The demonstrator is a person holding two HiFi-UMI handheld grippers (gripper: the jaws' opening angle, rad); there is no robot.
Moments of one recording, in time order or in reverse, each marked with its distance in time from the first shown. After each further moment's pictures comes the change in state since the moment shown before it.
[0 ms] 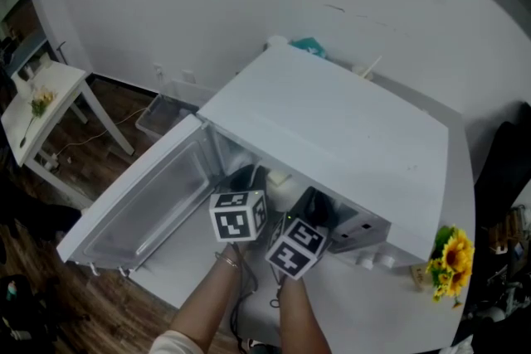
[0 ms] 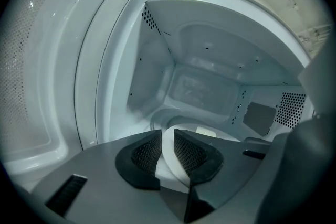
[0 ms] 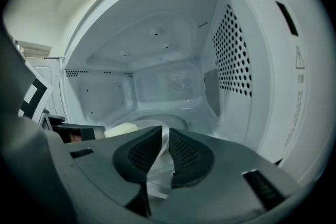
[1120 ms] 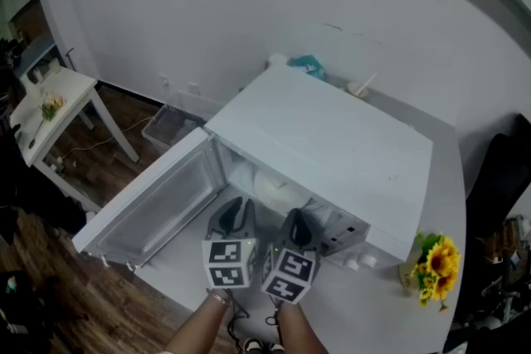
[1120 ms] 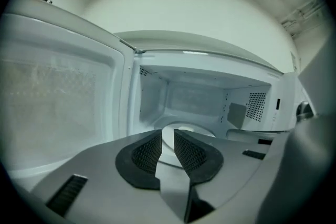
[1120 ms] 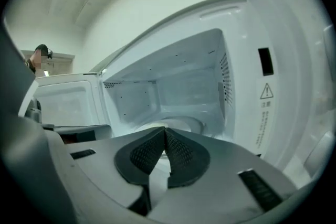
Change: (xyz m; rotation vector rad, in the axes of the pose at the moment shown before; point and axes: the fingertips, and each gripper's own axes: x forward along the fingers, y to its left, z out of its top) left arm -0.099 -0.021 0.011 0.124 -0.135 0.066; right arm -0.057 0.024 0.005 -0.058 -0.013 0.233
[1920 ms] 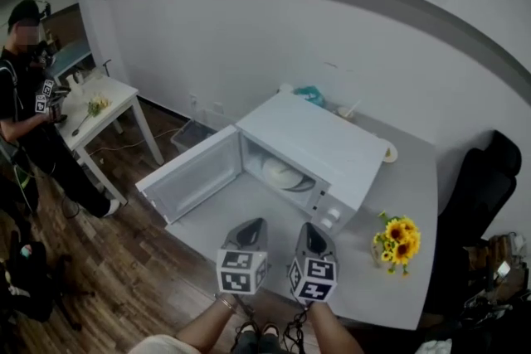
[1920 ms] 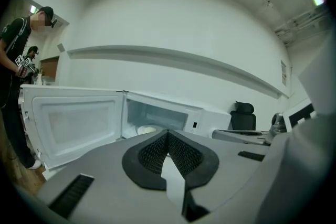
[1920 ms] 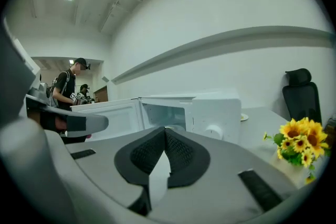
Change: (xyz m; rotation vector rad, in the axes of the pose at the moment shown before) left arm -0.209 -0.110 0.042 -0.012 0.009 -0.053; right arm -0.204 -0.038 0.060 -0.113 -0.004 0.246
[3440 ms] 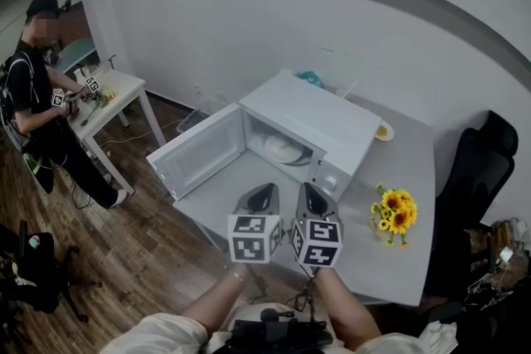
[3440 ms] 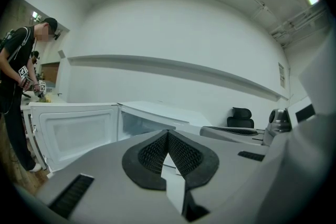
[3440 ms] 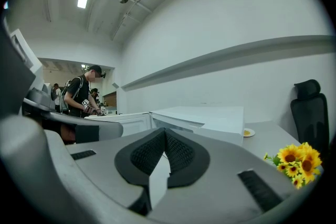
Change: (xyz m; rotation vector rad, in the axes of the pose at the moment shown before) left arm -0.039 -0.046 0.037 -0.001 -0.033 0.000; right arm -0.042 0.024 0.051 -0.056 -0.076 0.087
